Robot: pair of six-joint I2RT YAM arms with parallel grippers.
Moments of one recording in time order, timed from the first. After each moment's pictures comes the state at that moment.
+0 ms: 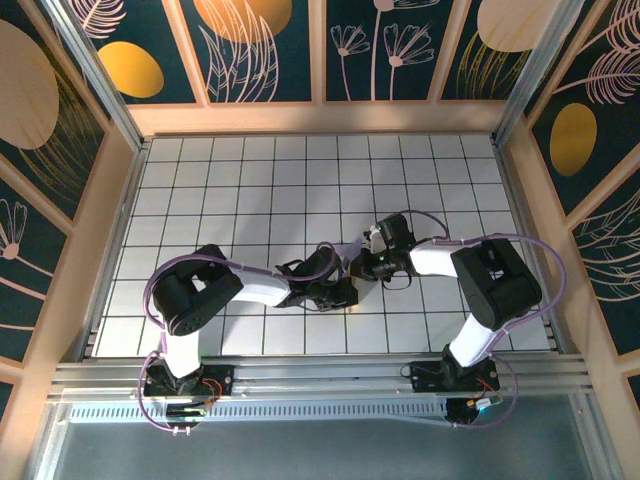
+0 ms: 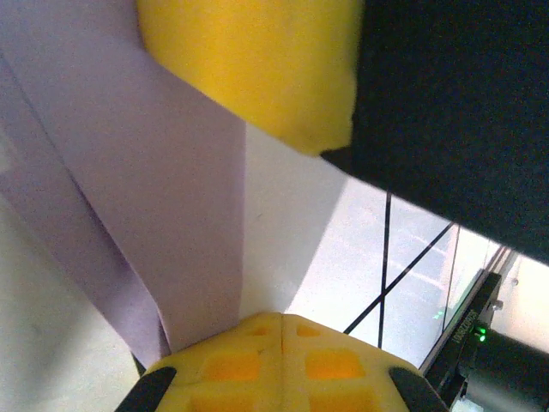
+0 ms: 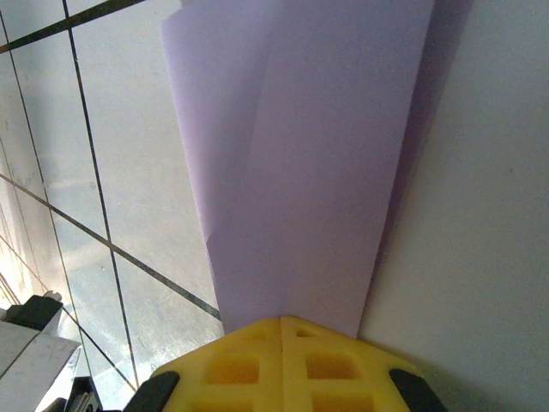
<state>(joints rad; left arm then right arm) -0.98 1.88 0.84 0.23 0.40 -1.09 0.47 1.69 0.69 -0.07 -0.57 0.61</state>
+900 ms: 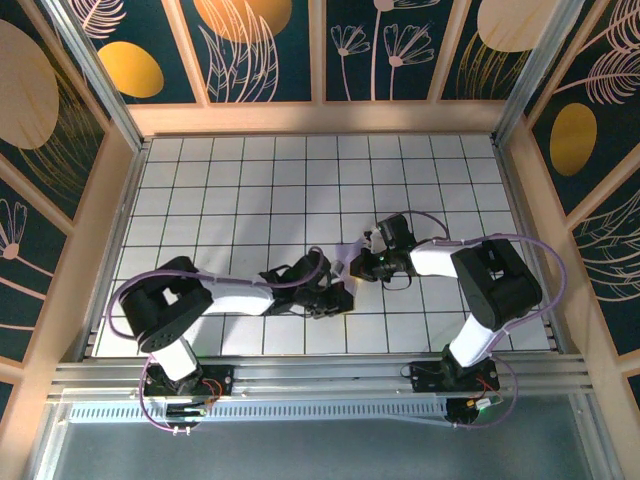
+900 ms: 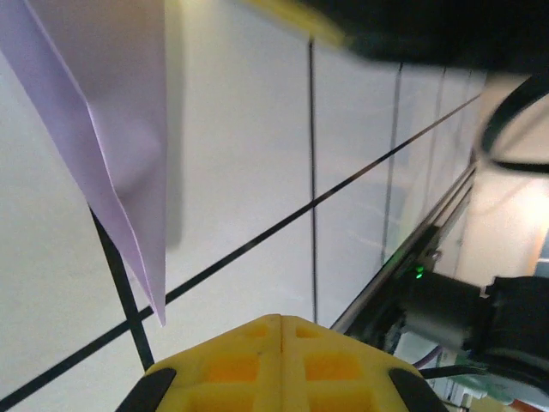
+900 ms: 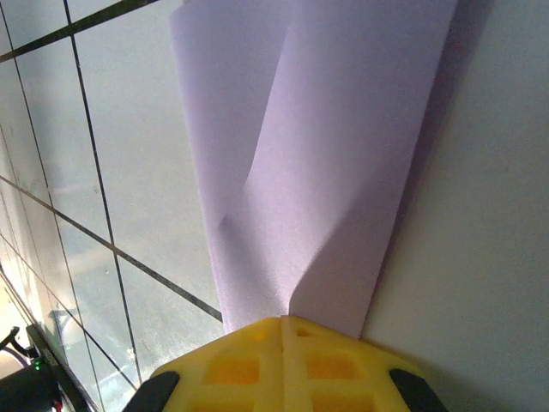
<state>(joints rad) -0.98 1.68 0.73 0.22 0.45 -1.15 0.47 1.68 0.68 -0.05 -0.57 0.63</state>
